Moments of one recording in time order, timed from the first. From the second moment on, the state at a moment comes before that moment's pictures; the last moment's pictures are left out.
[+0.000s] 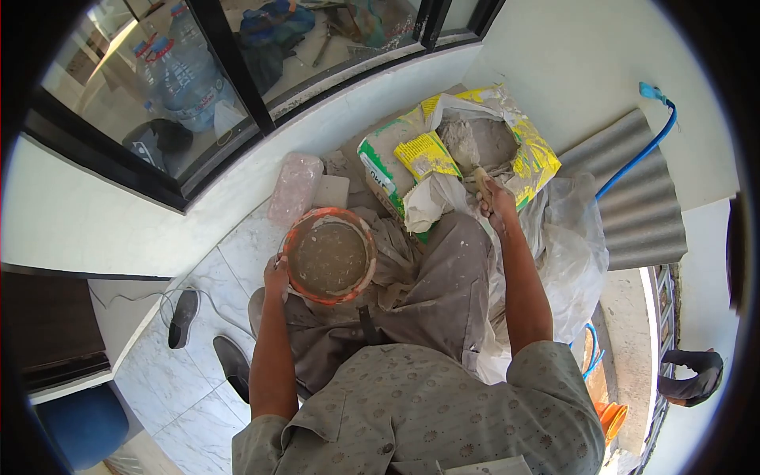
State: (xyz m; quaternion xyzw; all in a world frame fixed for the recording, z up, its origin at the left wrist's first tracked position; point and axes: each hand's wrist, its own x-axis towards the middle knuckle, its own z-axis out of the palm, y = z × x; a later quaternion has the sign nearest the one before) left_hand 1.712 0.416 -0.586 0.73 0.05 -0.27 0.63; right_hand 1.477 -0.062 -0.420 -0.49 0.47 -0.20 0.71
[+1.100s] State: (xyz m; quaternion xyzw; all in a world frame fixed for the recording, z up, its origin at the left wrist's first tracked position) left_hand 1.710 0.400 -0.582 0.73 0.12 -0.24 0.63; right_hand 1.492 0.226 -0.443 -0.73 0.39 0.05 0.56
